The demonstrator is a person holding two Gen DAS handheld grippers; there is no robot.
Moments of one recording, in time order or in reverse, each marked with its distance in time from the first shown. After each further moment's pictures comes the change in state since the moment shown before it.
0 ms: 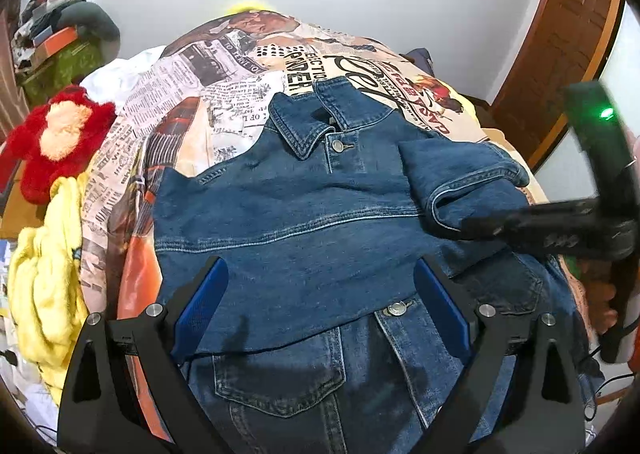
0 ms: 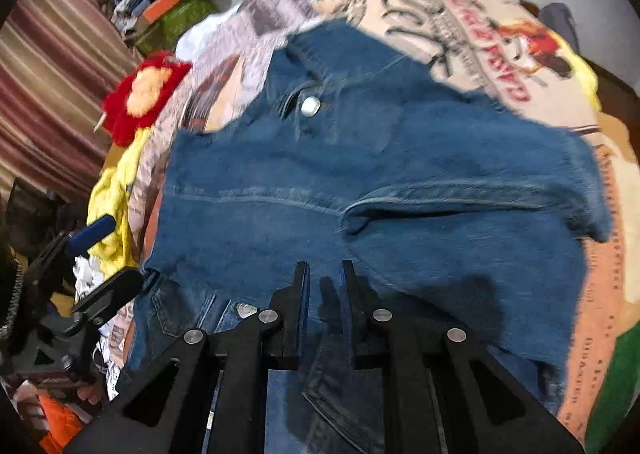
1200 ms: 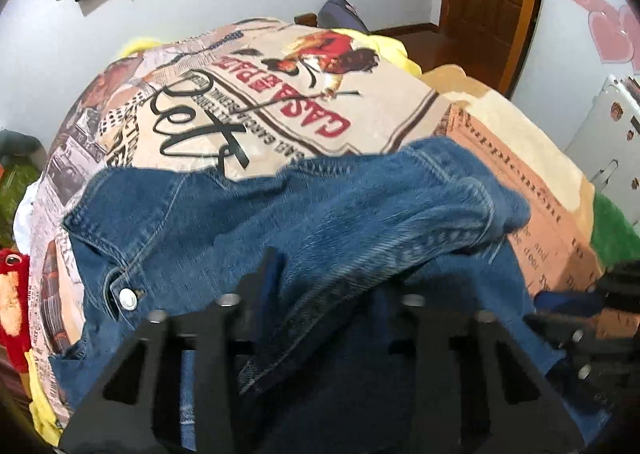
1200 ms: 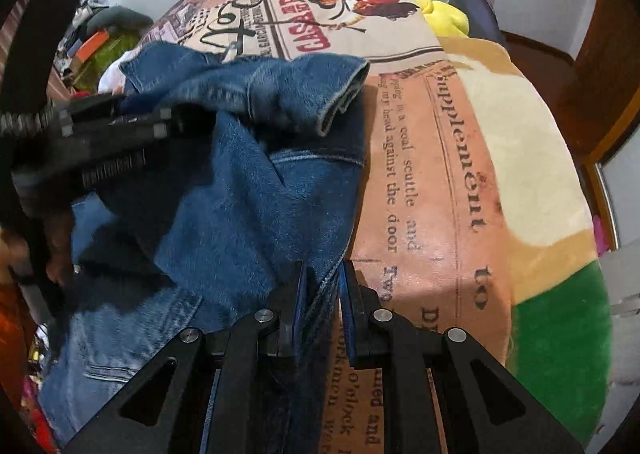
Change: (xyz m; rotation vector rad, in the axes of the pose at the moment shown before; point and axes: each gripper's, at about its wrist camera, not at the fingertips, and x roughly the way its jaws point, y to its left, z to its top) left arm 0.165 -0.190 0.088 0.411 0.079 0.019; right arm -0.017 -0.161 -0.061 0.128 -0.062 -0.180
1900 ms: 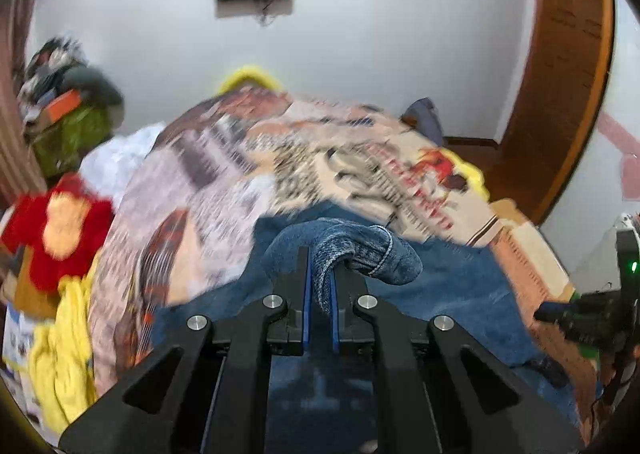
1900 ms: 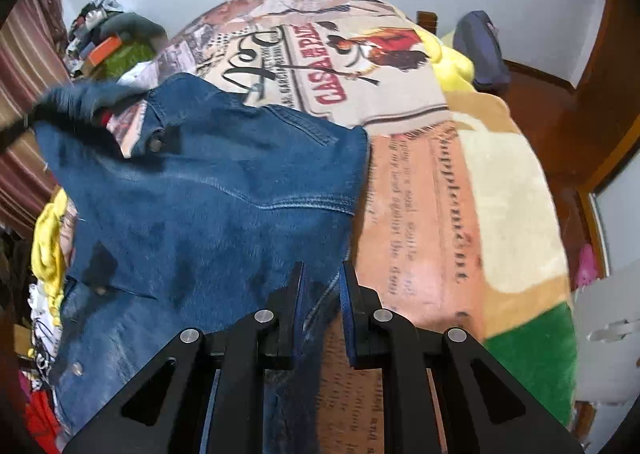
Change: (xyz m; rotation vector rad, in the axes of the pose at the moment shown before) left arm -0.151 0.150 -0.072 -0.378 -0.235 0.100; right arm -0.035 0.020 0.030 -0.039 -0.057 0.009
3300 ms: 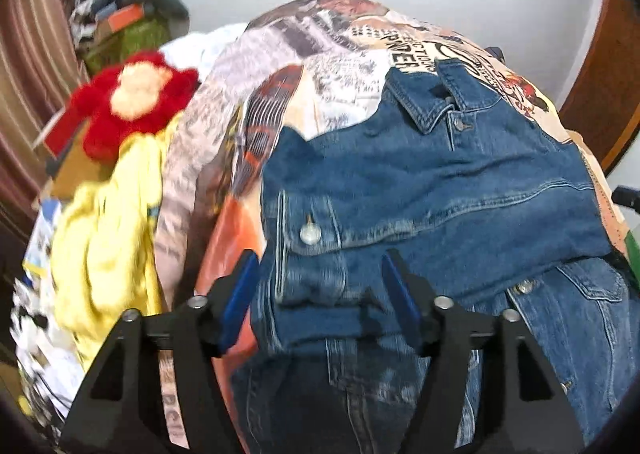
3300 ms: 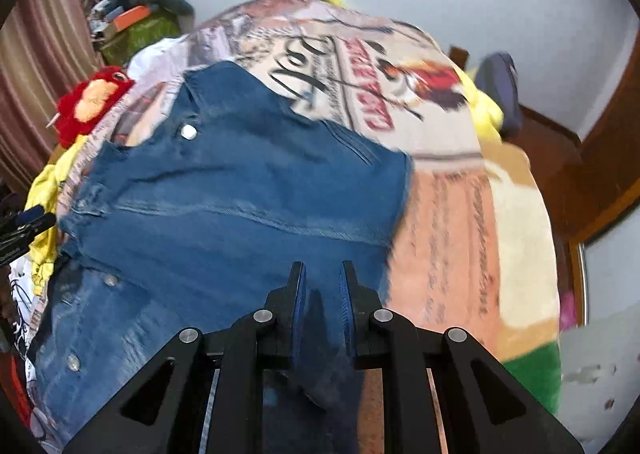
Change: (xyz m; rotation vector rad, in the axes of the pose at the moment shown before) left arm -0.010 0.094 -0.120 -0.090 0.210 0.168; right arm -0.006 0.057 0.012 -0.184 -0.044 -0.053
